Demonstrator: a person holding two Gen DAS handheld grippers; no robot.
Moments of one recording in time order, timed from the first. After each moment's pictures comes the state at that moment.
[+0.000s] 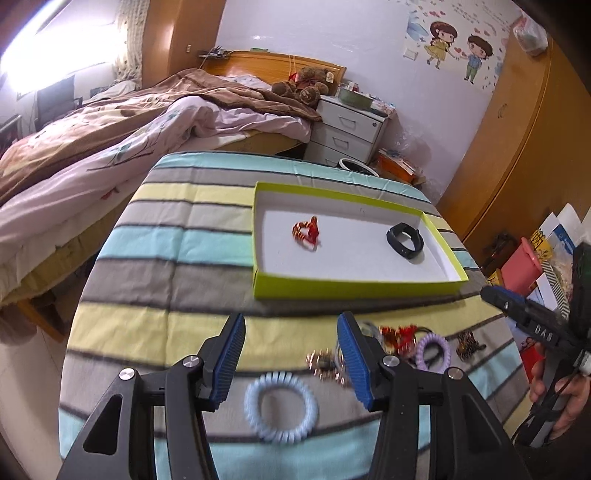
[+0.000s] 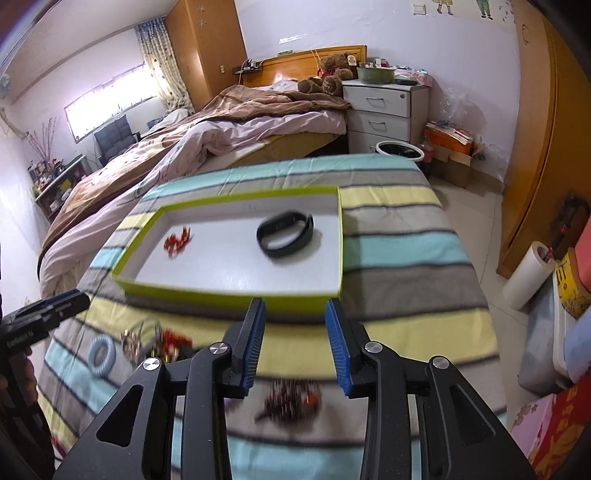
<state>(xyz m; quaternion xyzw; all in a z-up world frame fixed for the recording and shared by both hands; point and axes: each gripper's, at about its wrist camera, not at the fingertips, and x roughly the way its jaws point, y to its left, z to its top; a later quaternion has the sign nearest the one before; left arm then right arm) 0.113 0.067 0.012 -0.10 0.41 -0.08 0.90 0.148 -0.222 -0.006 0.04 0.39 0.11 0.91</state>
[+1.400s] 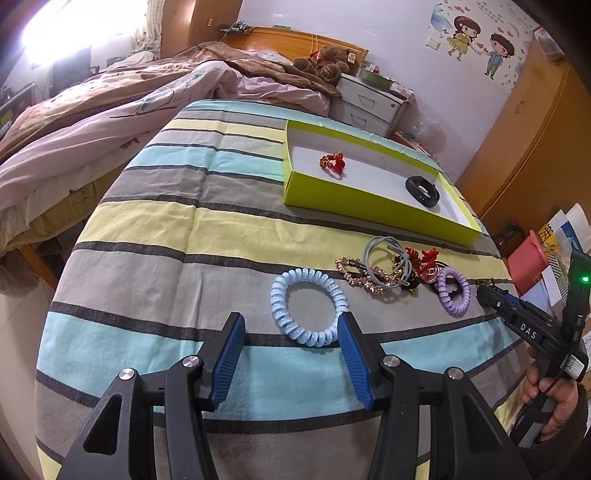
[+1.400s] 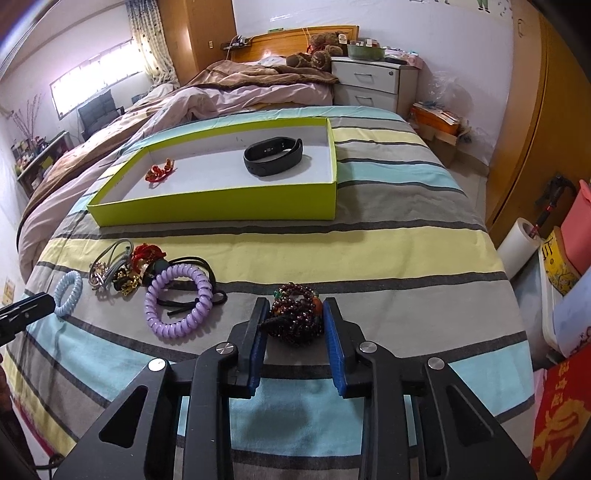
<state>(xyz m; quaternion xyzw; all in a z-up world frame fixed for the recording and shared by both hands) 0.069 0.079 -0.032 -0.12 0.46 -0.06 0.88 0.114 -0.218 -0.053 0.01 0.43 0.07 0.90</state>
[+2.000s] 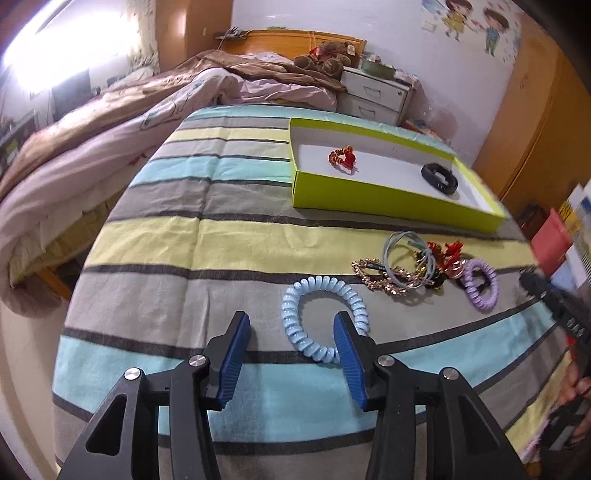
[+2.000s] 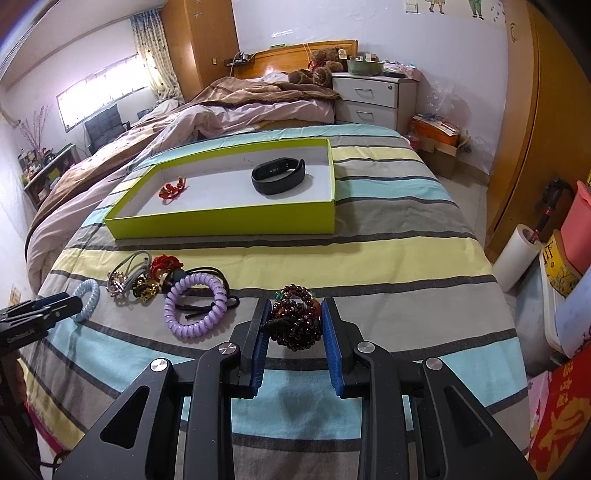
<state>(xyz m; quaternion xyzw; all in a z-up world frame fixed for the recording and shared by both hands) 0.082 0.065 -0.037 -0.04 0.46 -0.03 0.89 0.099 -0.219 -0.038 0.02 0.40 0.08 0.91</state>
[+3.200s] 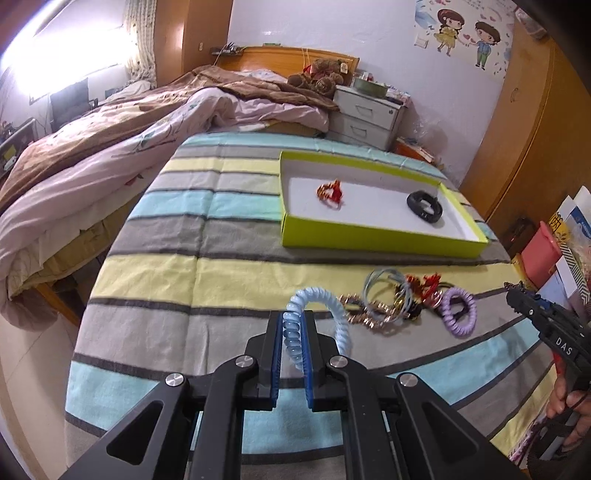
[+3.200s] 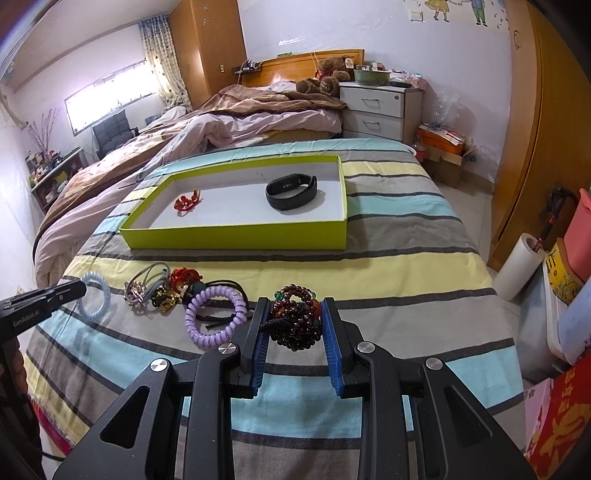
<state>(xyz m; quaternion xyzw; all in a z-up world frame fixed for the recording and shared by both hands) 0.082 0.069 -0.006 -0.06 0.42 -0.05 0.90 0.095 -0.211 -0.023 0.02 0.38 0.09 0.92</state>
